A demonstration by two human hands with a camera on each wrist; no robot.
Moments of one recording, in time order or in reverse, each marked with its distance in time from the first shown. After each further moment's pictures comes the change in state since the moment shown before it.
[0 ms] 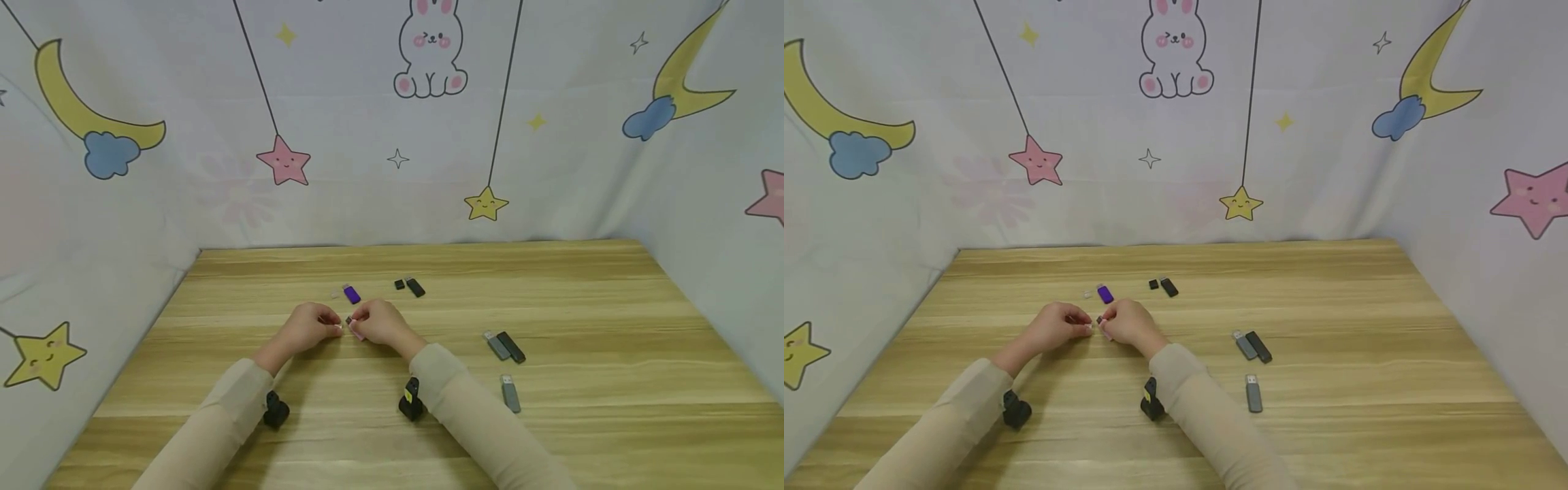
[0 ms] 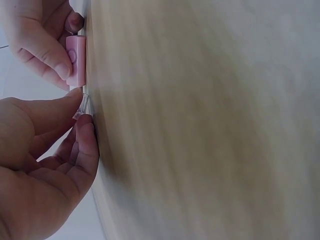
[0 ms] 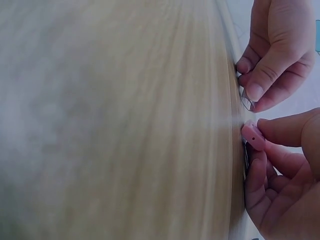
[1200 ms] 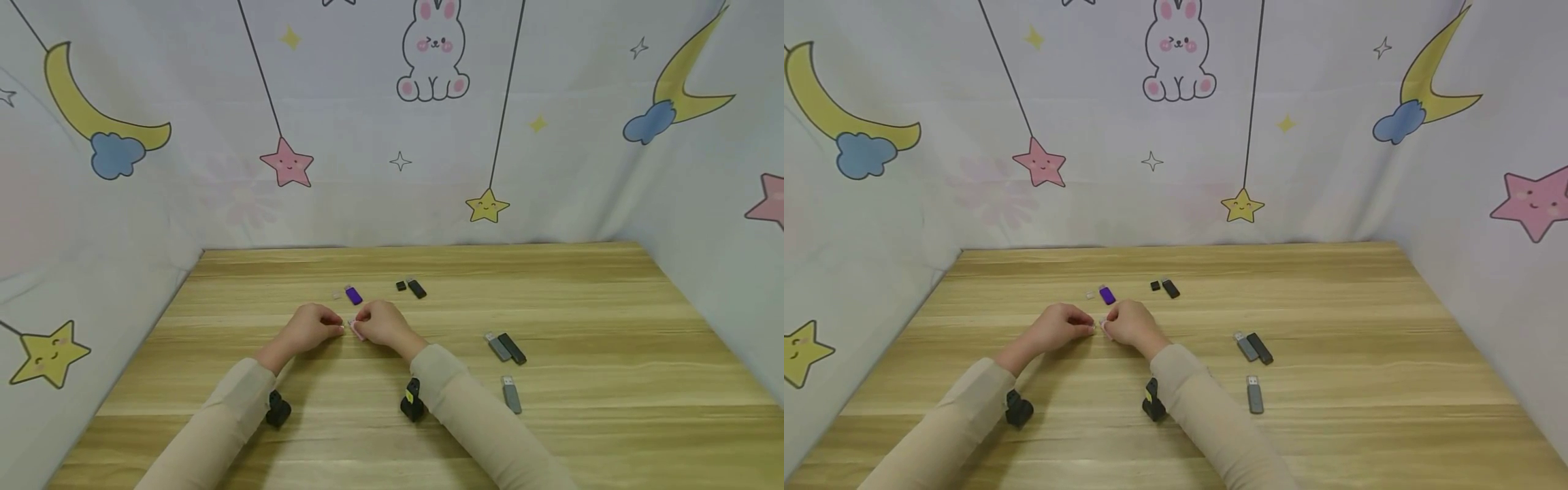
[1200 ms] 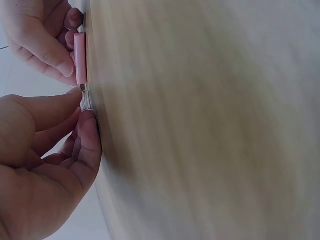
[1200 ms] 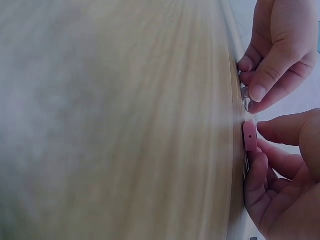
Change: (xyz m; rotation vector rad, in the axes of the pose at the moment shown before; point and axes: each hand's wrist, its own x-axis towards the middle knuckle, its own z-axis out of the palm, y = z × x) left_hand -0.001 0.000 -0.001 0.046 -0.022 0.002; right_hand 0.000 0.001 0.000 -0.071 0.021 -0.007
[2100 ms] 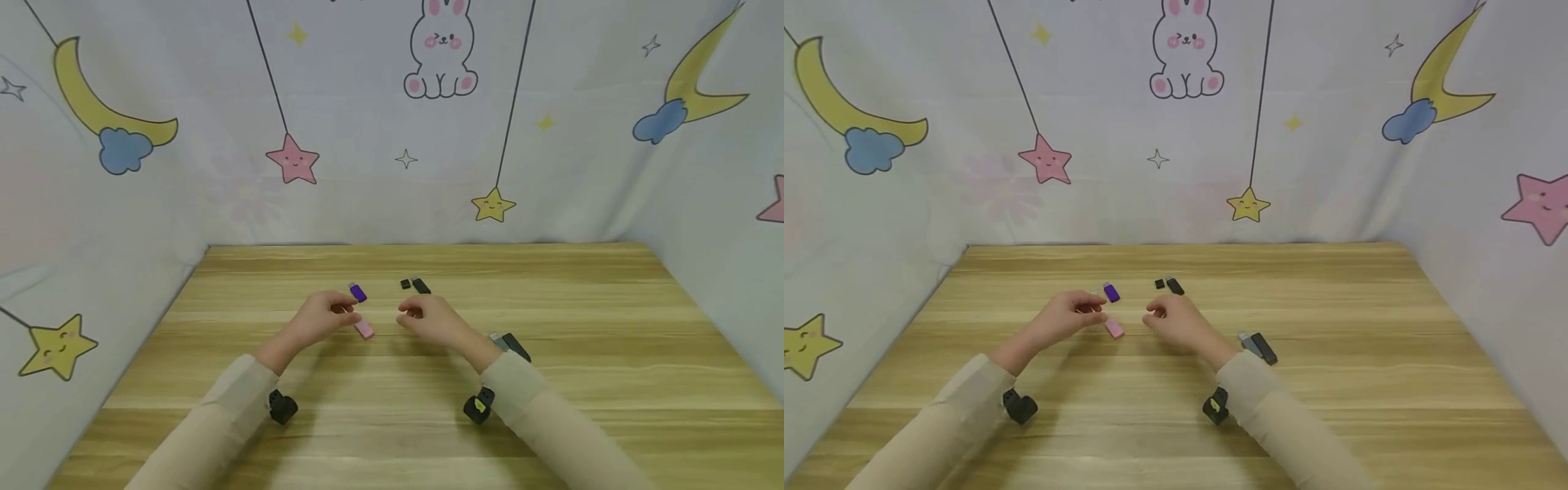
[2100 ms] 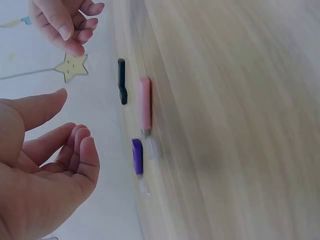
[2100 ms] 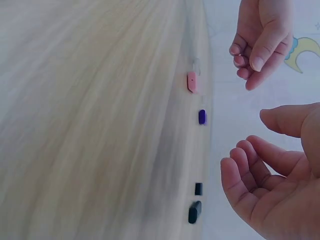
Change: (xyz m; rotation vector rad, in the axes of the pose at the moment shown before) left_hand -0.013 0.037 -0.010 -0.153 0.023 0.014; right_hand -0.051 0.026 -0.063 -0.024 -0.002 -0.096
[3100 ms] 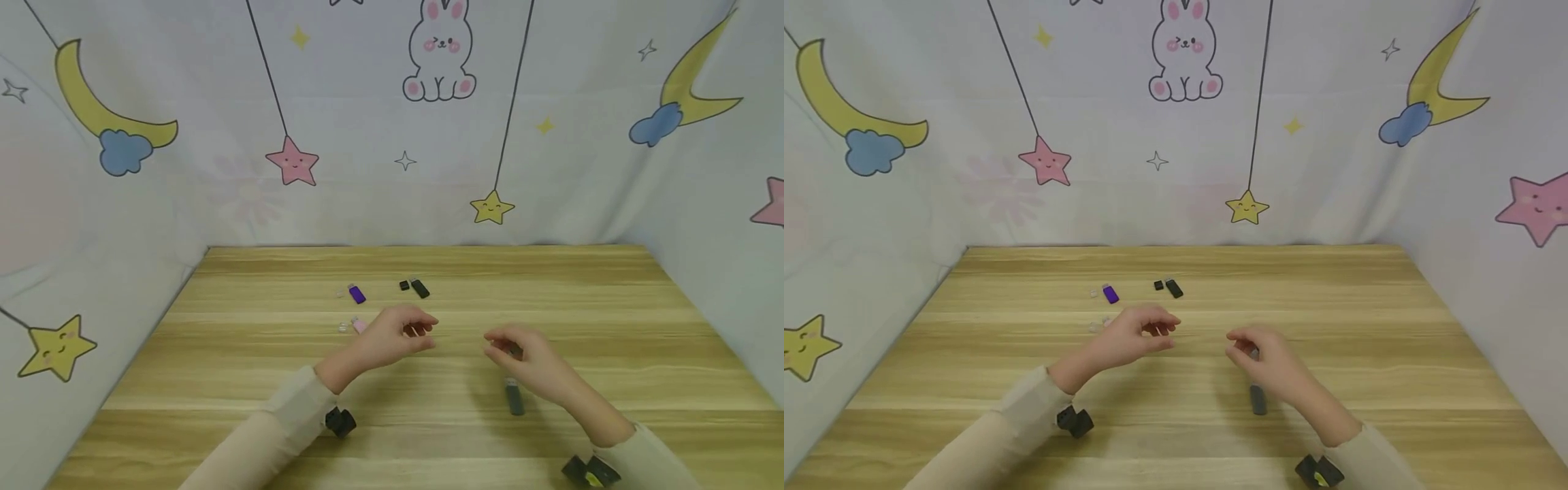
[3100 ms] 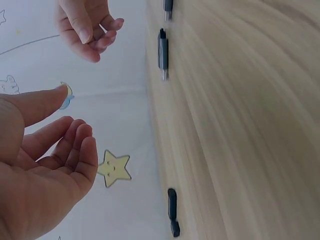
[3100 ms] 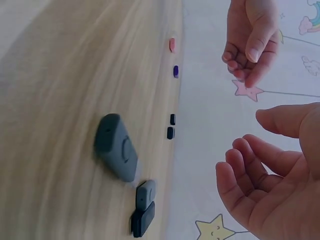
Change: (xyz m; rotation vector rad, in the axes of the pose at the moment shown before) left_hand -0.005 0.079 0.067 -0.130 -0.182 0.374; right_hand -0.126 0.049 -0.060 0.004 0.201 -0.126
